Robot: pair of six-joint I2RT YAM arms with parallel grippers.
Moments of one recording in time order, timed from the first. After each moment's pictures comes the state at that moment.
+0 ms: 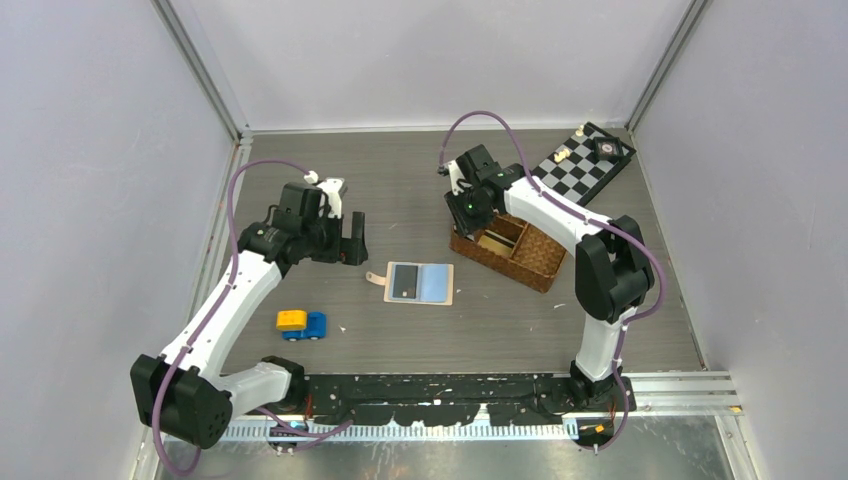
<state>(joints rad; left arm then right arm) -0.33 1.13 1.03 -0.76 0.13 -0.18 0.55 1.86 1.50 -0.71 -0.12 0.00</state>
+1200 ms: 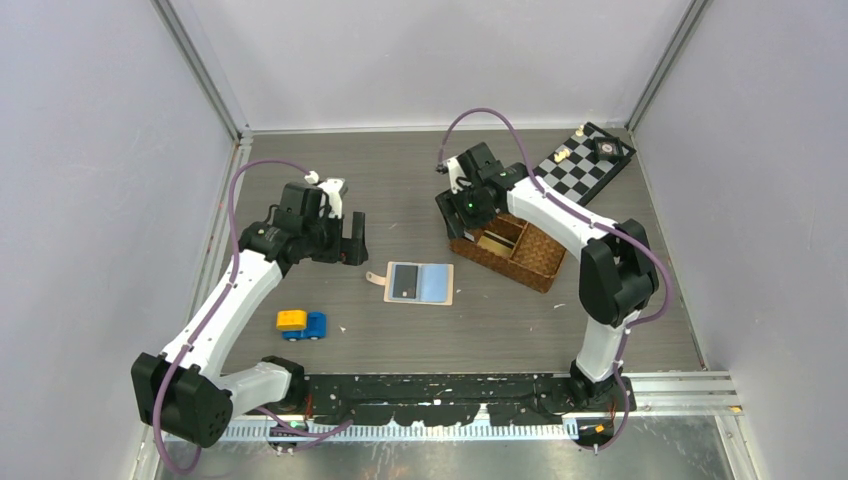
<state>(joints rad) -0.33 1.14 1.03 -0.76 0.13 -0.18 0.55 1.82 1.50 -0.71 -0.15 -0.01</state>
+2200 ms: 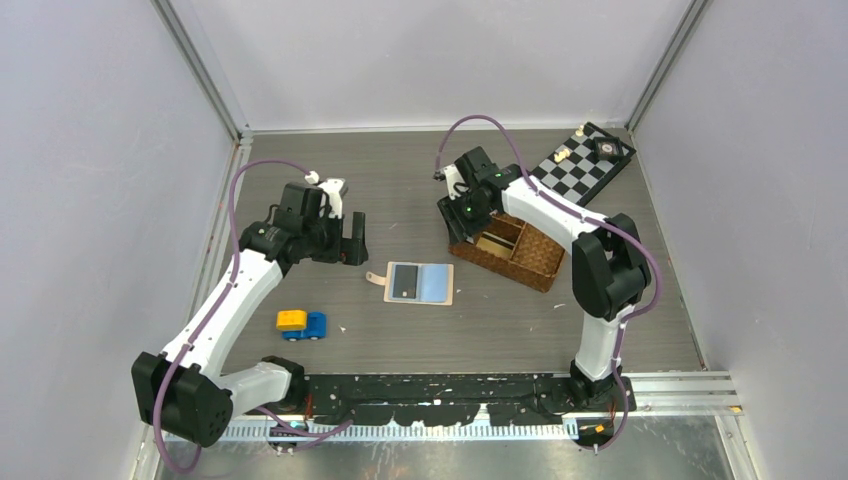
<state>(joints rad) -0.33 1.14 1.03 -0.76 0.13 -0.18 0.55 1.88 1.50 -0.73 -0.21 -0.03</state>
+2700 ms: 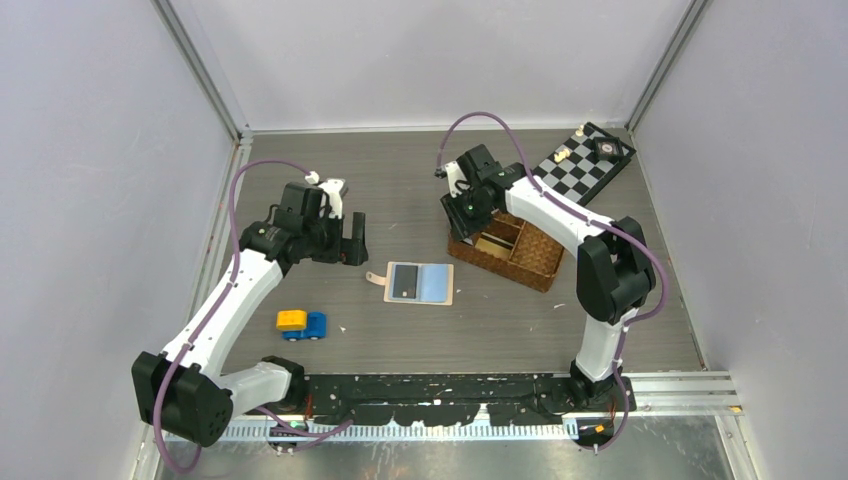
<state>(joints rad) -0.33 1.14 1.03 -0.76 0.13 -0.18 0.55 1.85 1.50 -0.74 -0.21 -0.03</state>
